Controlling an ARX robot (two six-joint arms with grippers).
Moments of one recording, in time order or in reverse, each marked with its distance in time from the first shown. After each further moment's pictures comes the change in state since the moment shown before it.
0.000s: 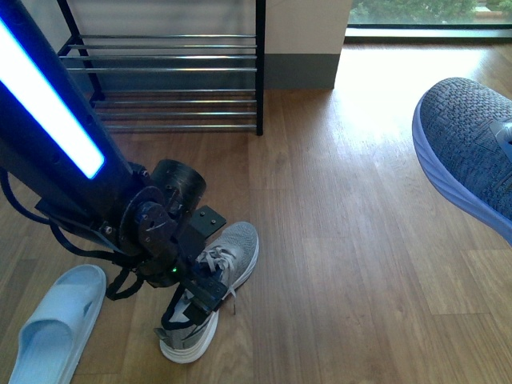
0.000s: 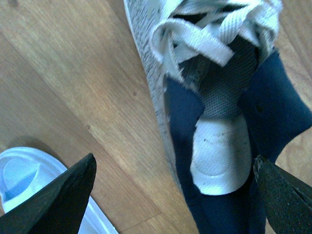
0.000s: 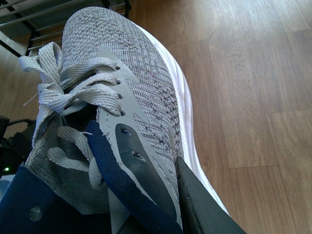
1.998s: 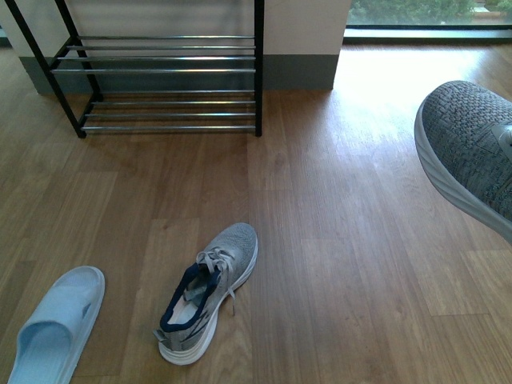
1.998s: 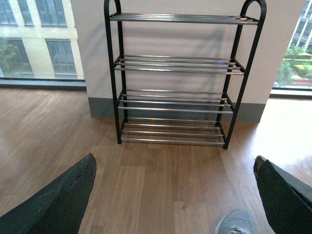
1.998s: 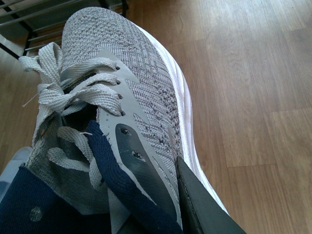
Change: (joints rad) left arm 0.389 -2.636 -1.301 -0.050 0.043 -0.297; right arm 0.000 0.000 0.000 0.000 0.004 0.000
